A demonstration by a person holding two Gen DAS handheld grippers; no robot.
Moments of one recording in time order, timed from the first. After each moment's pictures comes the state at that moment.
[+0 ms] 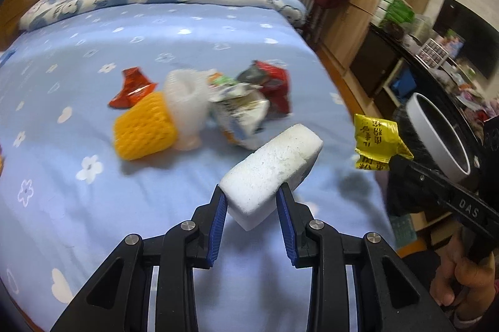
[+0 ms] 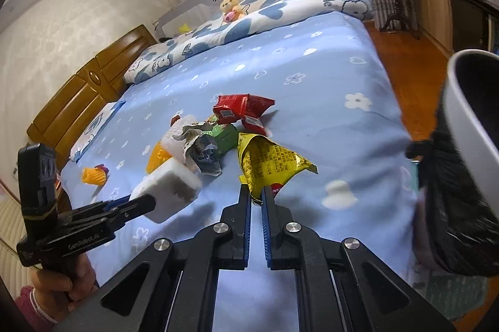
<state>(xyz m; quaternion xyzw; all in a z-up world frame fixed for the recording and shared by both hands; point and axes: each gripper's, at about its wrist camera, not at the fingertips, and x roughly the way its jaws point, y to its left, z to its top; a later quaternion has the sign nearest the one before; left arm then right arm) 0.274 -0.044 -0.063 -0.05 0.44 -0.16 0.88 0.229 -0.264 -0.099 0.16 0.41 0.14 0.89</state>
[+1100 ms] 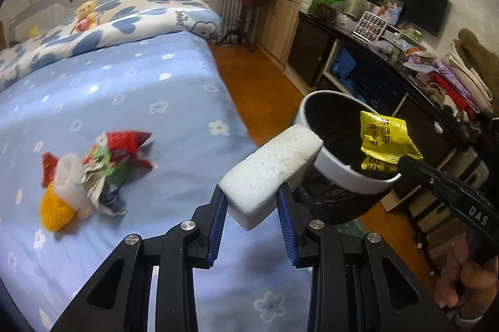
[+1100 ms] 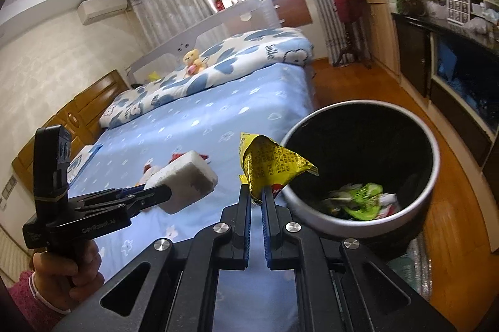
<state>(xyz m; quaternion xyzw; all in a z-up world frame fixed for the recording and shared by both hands) 0.270 -0.180 0.002 0.02 0.40 -0.28 0.87 0.156 -0.388 -0.022 0.17 0.34 0.04 0.92</state>
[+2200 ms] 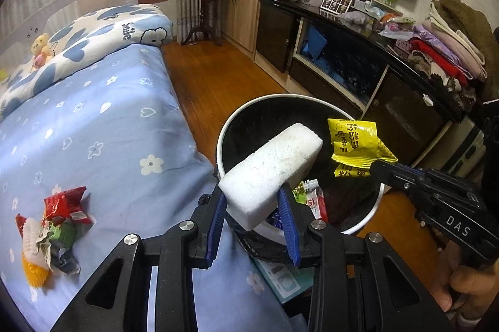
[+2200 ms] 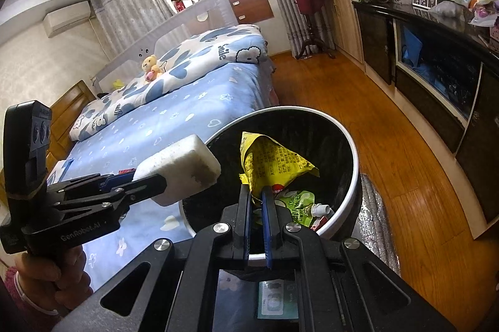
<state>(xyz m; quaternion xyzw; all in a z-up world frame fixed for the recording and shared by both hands) 0.306 -0.297 -0.007 0.09 0.41 -0.32 0.85 0.169 -0.466 -0.035 0.18 0.36 -0.02 0.91</state>
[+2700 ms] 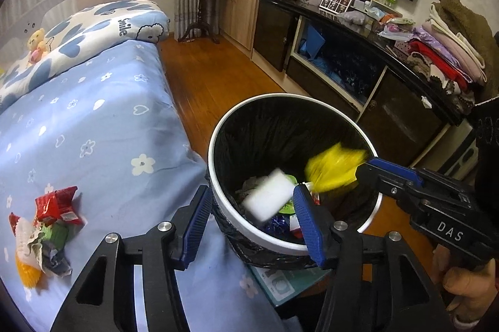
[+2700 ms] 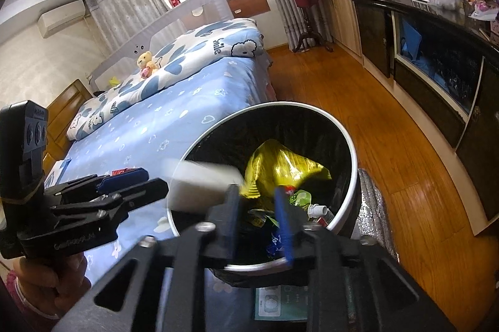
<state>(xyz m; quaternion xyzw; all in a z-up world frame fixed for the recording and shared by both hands) 0.305 -0.308 -0.007 0.08 0.41 -0.33 0.85 0.179 -0.475 -0.043 0.19 0.38 -0.02 0.91</state>
